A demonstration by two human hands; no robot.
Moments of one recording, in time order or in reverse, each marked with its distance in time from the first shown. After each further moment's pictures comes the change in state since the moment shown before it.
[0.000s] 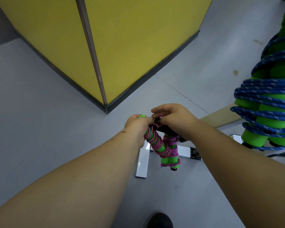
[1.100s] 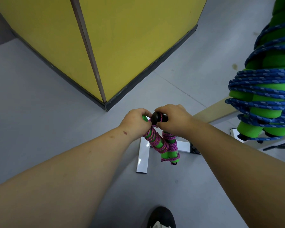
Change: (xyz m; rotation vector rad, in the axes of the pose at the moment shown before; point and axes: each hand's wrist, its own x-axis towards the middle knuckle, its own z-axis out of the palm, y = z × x) left_hand 0.005 0.003 -0.022 0.899 -0.105 0.507; right_hand 0.000 0.015 0.000 -0.809 -0.007 -0.209
